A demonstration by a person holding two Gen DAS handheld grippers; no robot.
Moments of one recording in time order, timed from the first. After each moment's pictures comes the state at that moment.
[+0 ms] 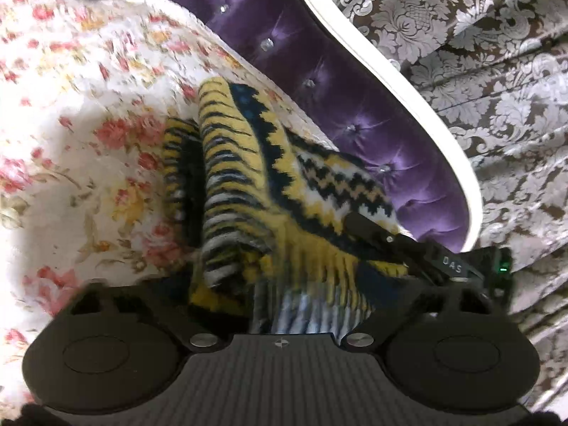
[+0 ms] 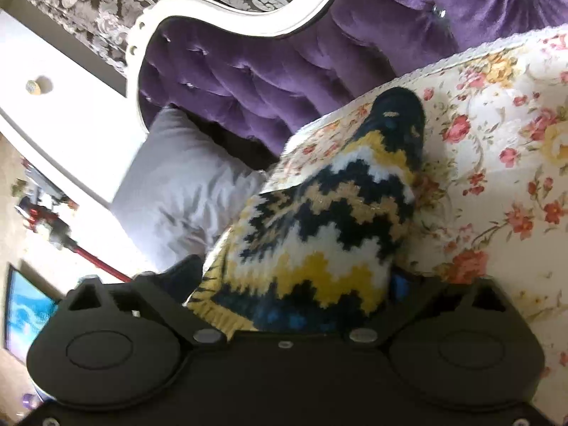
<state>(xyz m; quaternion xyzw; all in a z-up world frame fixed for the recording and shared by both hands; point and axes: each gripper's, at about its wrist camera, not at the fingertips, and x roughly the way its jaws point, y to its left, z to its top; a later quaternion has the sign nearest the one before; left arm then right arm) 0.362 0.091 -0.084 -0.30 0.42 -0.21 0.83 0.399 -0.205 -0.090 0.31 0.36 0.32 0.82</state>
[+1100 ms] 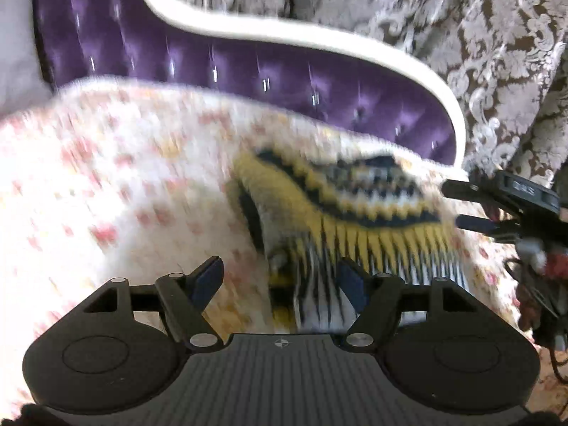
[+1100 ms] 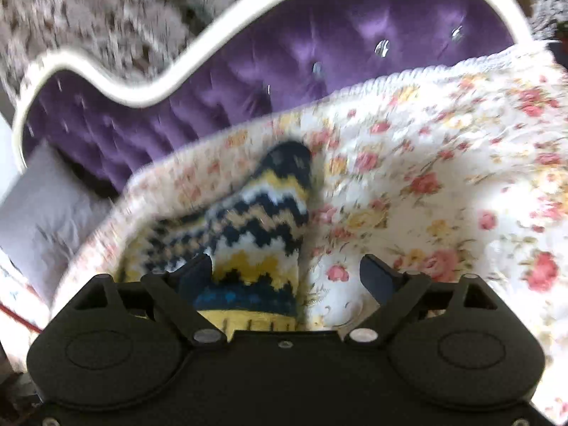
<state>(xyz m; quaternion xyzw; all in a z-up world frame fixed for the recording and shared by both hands) 0.221 -0.034 -0.033 -0.06 0.35 -0.20 0.91 0.210 -0.340 -0.033 0.25 0.32 0.04 0.91</state>
